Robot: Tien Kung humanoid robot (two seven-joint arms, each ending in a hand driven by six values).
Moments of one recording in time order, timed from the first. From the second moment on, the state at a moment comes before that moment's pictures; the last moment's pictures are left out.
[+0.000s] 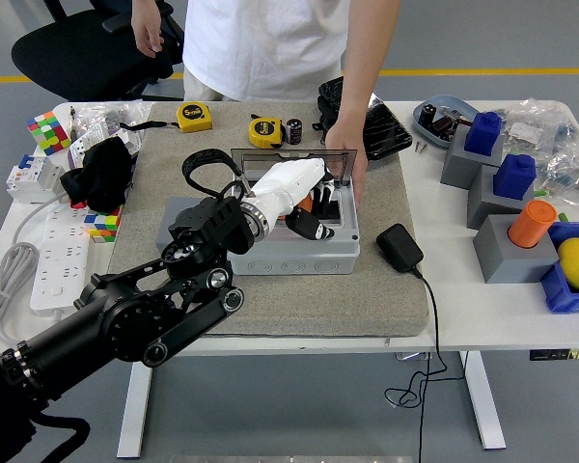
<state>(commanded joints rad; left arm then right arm) -0.72 0.00 -0.69 -1.14 1.85 0.09 0.35 0.13 -0.39 0.25 0.34 0.11 -0.10 0.01</state>
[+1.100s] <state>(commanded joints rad) -0.73 0.00 -0.68 -1.08 1.71 0.15 0.35 0.12 -0.38 0.27 0.34 0.09 -0.10 0.01</state>
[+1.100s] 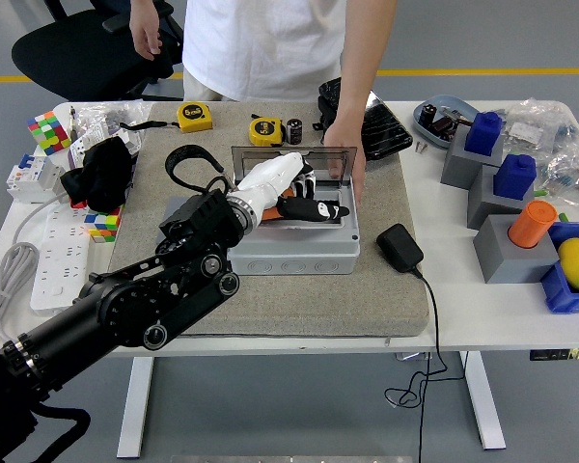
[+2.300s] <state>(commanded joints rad) -0.73 0.00 -0.67 -1.07 1.58 0.21 0.17 0.12 -0.38 0.29 0.35 0.07 -0.10 0.02</state>
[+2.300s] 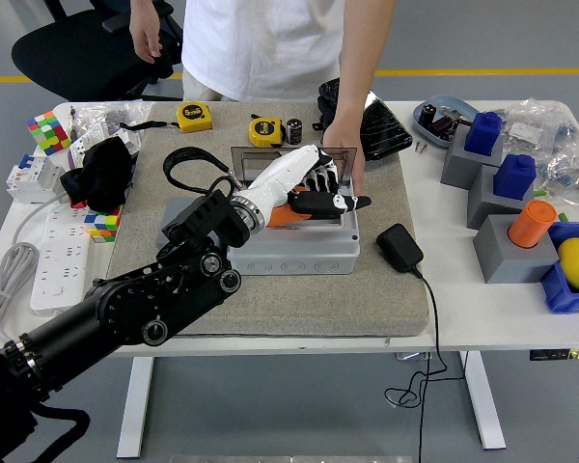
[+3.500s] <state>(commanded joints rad) -0.53 0.13 -0.79 -1.42 1.51 0.18 0.04 0.11 -0.38 0.33 0.35 0.06 -0.09 0.02</state>
